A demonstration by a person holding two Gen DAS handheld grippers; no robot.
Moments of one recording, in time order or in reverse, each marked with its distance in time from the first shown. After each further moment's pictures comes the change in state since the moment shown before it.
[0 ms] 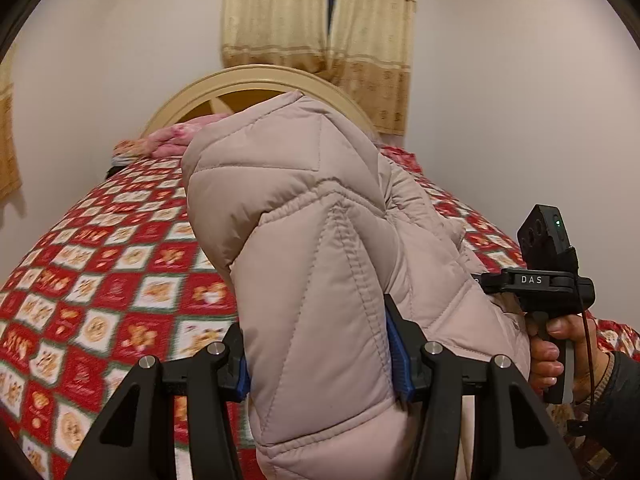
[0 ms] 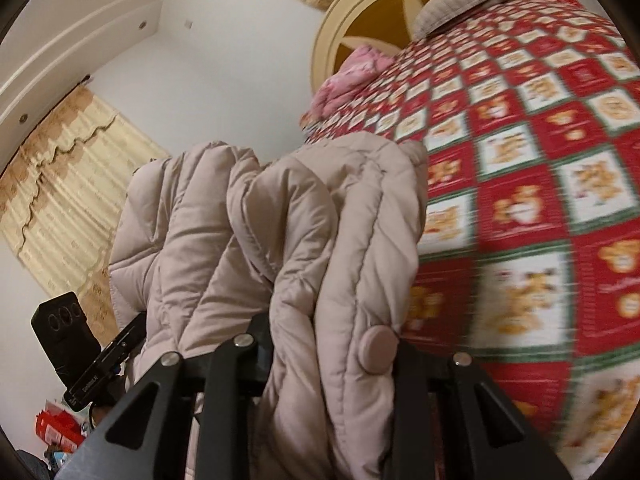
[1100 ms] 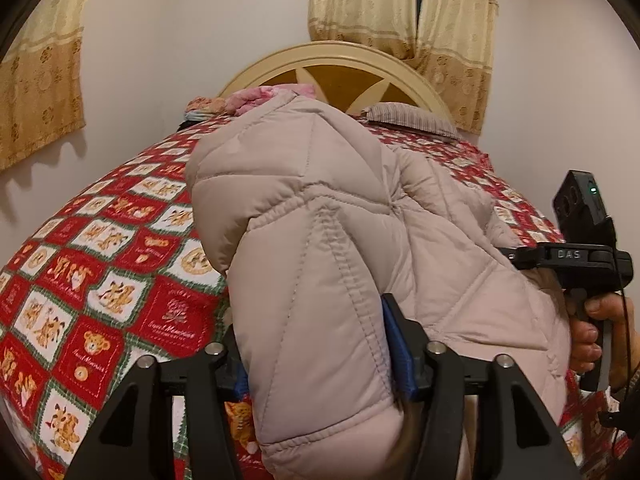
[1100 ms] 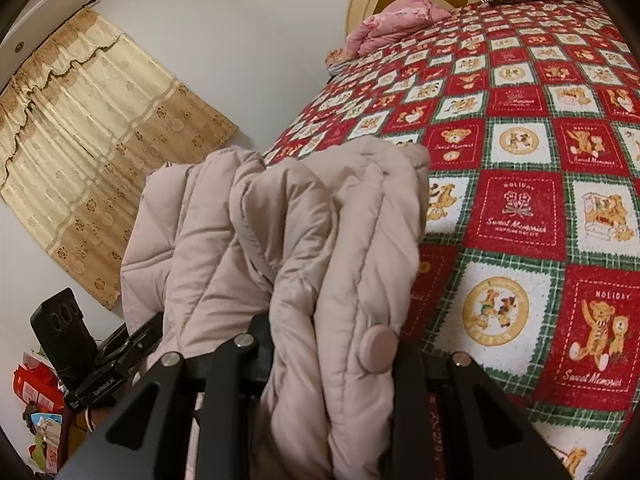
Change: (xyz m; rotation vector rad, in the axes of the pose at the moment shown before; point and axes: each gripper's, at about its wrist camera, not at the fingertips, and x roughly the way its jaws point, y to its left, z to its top) left arm -0.022 0.124 -0.063 -0.147 0.060 0.200; right arm 0.130 0.081 -0.019 -0.132 0.202 -0.047
